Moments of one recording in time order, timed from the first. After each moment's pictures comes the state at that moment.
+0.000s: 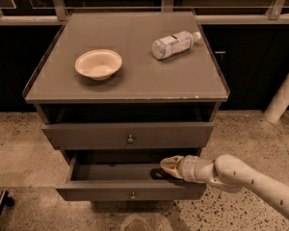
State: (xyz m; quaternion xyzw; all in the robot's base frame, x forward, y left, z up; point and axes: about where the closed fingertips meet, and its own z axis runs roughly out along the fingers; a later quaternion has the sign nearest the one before) arm 0.563 -0.107 0.458 -0.46 0.72 0.23 0.45
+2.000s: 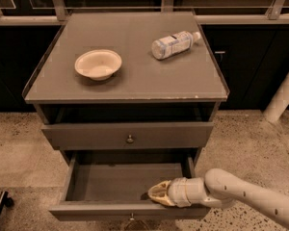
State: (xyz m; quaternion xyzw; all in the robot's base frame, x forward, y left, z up) arm 0.456 -0.051 0.428 -0.53 0.69 0.32 0.37
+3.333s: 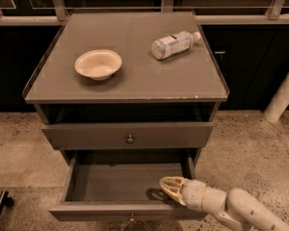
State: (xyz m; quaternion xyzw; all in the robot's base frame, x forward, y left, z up) arm 0.470 -0.097 0.483 -0.42 0.67 0.29 0.54
